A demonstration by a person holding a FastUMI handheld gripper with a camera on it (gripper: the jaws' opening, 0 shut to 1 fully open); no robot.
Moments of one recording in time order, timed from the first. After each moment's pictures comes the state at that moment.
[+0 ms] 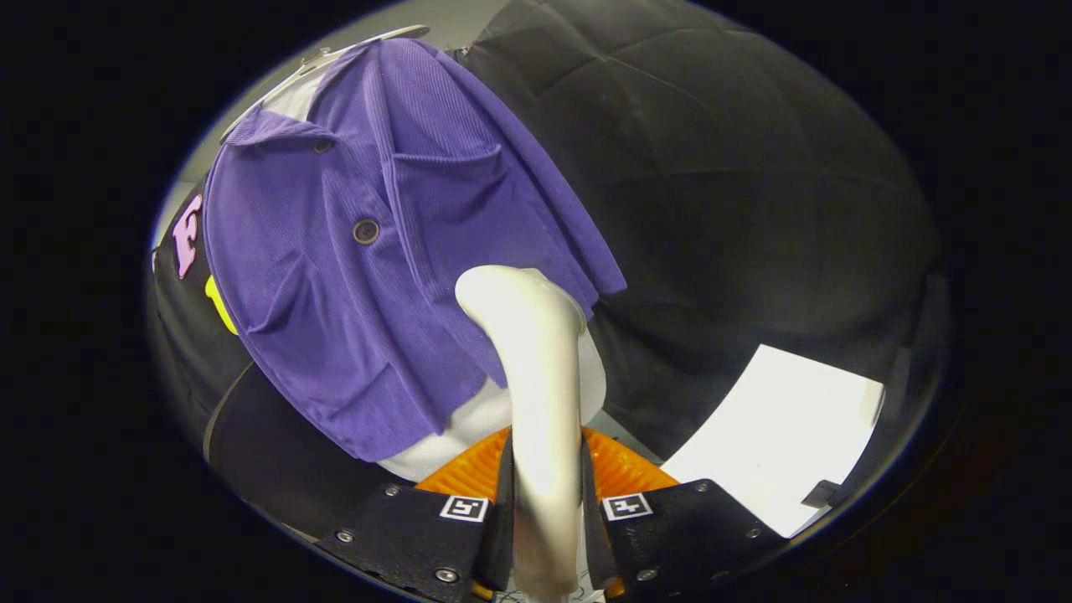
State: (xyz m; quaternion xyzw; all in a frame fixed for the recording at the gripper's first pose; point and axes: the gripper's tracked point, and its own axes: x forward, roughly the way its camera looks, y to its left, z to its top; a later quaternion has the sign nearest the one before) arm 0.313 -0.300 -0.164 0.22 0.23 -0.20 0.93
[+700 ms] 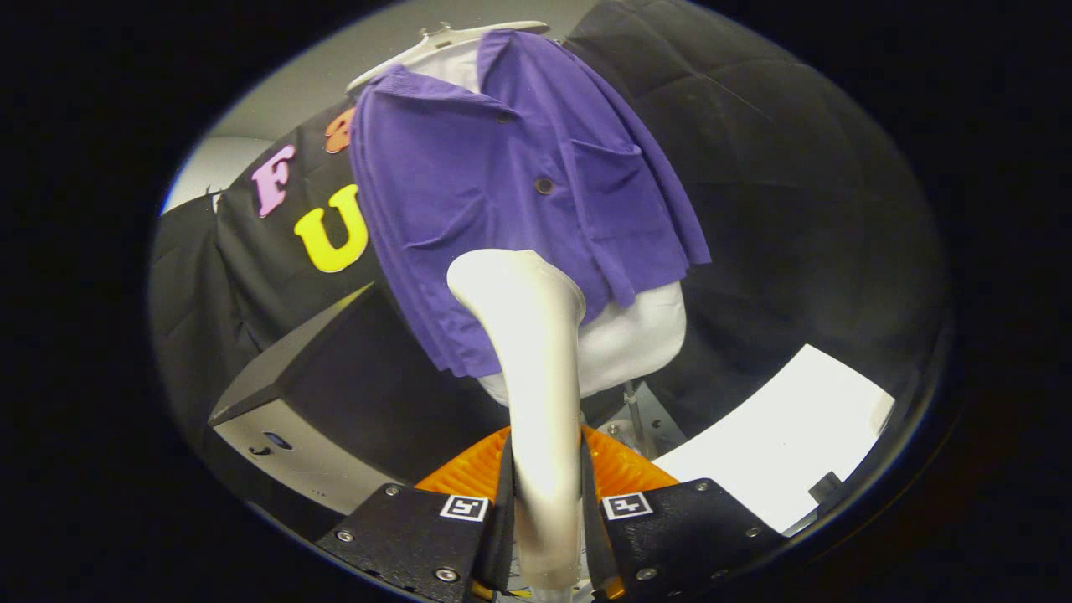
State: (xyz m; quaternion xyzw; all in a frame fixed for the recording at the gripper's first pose) arm 0.227 -0.155 -0.108 0.15 0.22 -0.05 0.96
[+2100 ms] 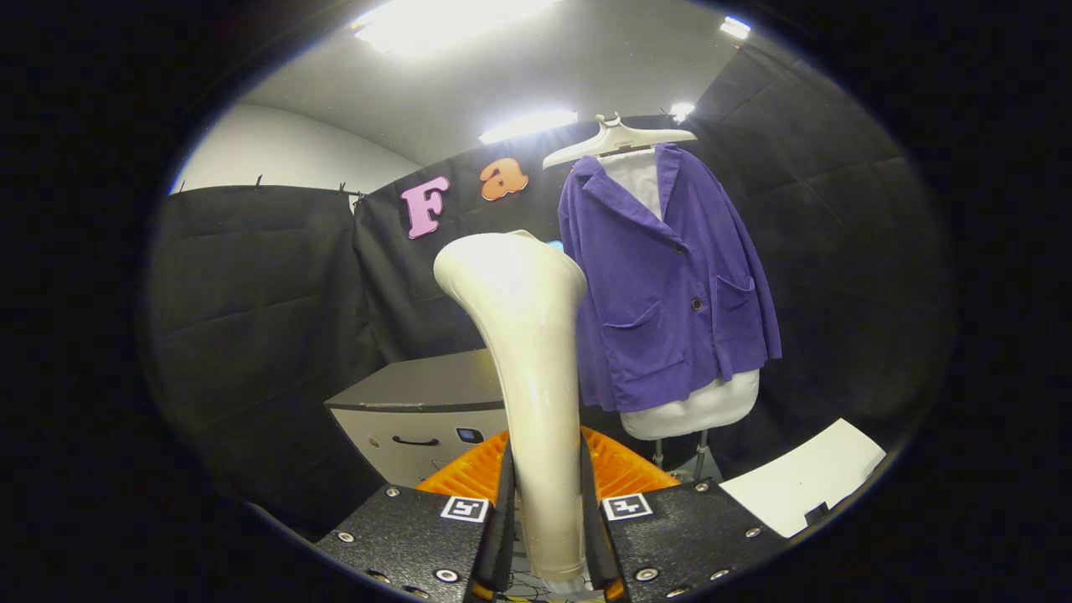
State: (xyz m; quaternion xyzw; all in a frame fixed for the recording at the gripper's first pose) arm 0.086 -0.024 0.035 0.09 0.11 0.09 0.99
